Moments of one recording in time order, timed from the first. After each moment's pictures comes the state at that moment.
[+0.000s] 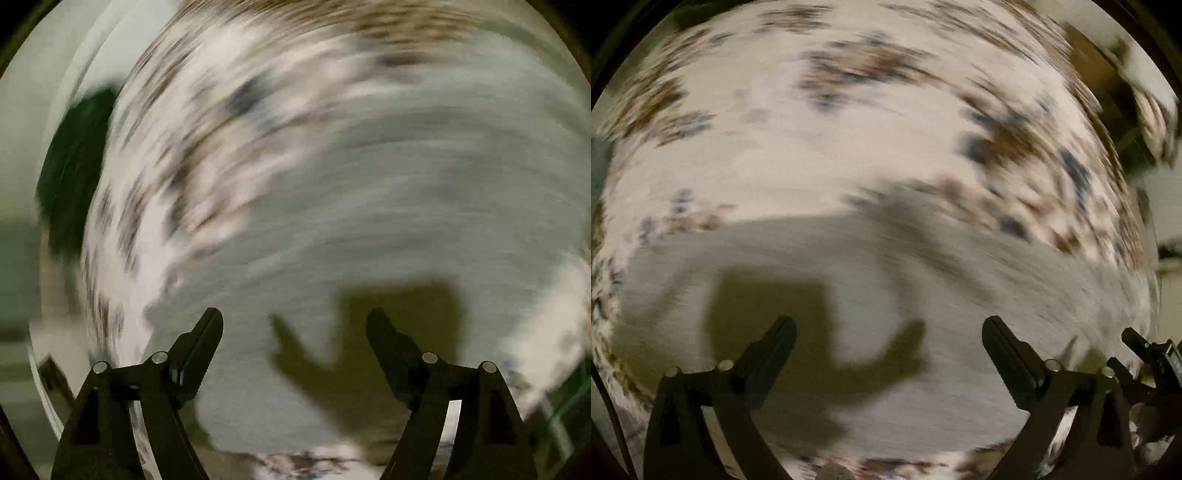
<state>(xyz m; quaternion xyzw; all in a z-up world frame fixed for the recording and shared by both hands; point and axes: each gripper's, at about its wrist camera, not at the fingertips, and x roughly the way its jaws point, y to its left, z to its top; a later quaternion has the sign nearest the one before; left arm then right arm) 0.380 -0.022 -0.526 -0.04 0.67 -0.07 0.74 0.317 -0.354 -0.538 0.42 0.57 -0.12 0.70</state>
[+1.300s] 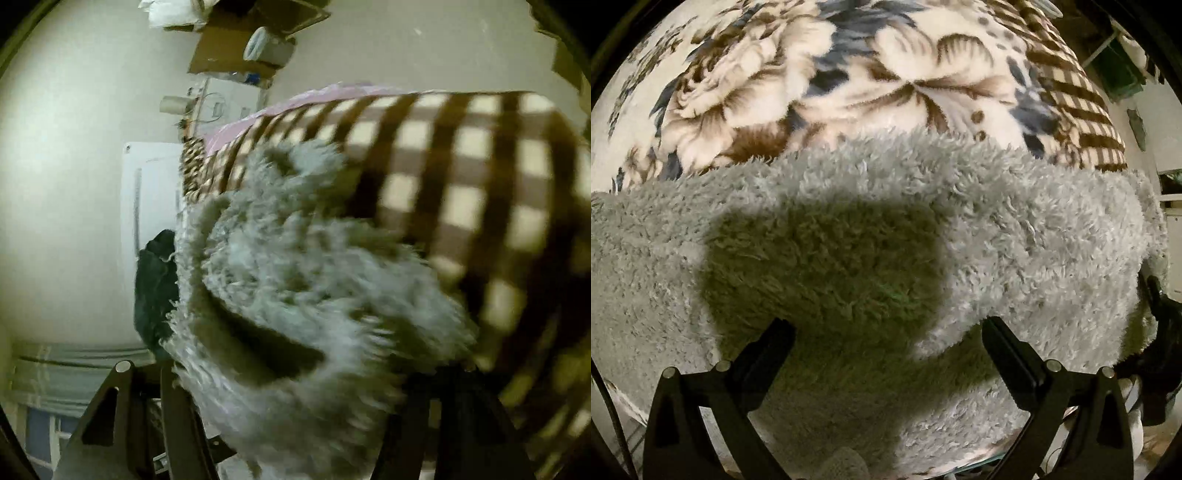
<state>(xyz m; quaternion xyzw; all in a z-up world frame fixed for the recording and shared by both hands) 0.405 -0.302 -0.601 0.02 0.73 -0.09 0.67 0.222 -0.660 -0.662 0.62 0.34 -0.05 0.70</state>
